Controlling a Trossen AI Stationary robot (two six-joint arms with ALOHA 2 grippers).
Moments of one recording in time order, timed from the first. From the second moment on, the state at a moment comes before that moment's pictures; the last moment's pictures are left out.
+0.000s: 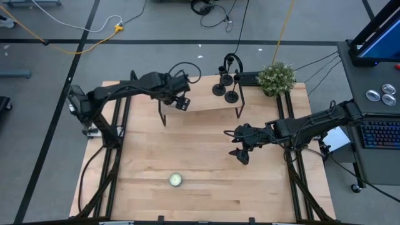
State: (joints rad) left arm 0.35 1.66 1.60 -1.24 -0.23 -0.76; right arm 0.22 1.20 0.88 -0.47 0.08 0.61
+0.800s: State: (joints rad) left arm 0.40 1.75 1.60 -1.28 -0.24 -0.69; right arm 0.22 1.20 0.88 -0.47 0.08 0.62
